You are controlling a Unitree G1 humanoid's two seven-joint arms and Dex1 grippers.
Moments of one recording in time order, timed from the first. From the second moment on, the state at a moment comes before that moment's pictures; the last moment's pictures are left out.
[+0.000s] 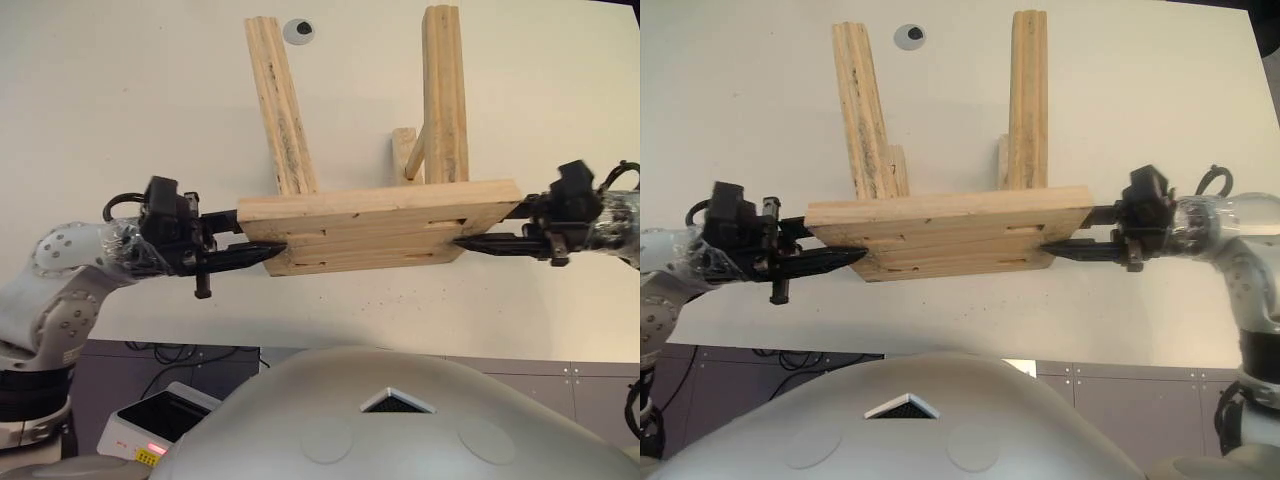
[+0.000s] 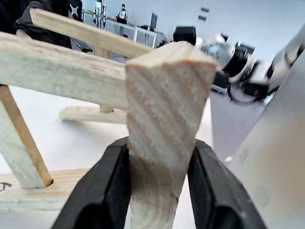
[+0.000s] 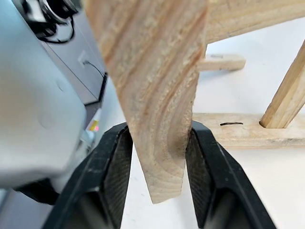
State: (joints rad) left arm 0.28 0.92 0.15 -0.53 -1.13 0.50 -1.02; right arm 0.09 -0.95 -0.16 -0.33 0.84 0.64 1.35
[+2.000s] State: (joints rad) left arm -0.59 0.27 0.43 0.87 -0.66 -0.13 -0.49; right arm -0.67 -0.15 -0.37 0.75 0.70 0.22 0.51
